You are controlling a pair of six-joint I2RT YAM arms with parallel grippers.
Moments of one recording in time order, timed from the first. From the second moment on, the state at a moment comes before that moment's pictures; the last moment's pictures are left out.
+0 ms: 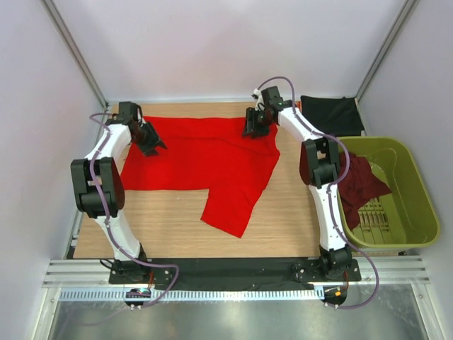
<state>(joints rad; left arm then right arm) 0.06 1.88 1.48 -0.68 0.27 -0.55 0.30 2.45 2.17 -0.68 -0.37 0.27</state>
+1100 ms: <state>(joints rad) 0.02 1.88 1.51 -0.69 0.28 -0.55 0.33 2.33 2.10 -0.68 -0.25 0.21</state>
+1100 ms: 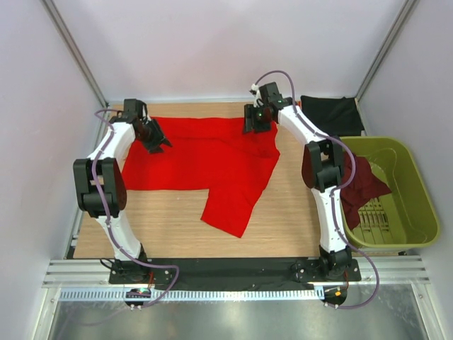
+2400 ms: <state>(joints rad) 0.01 1.88 1.51 -0.71 0.28 -0.54 0.31 2.44 2.14 -0.65 -0.34 0.22</state>
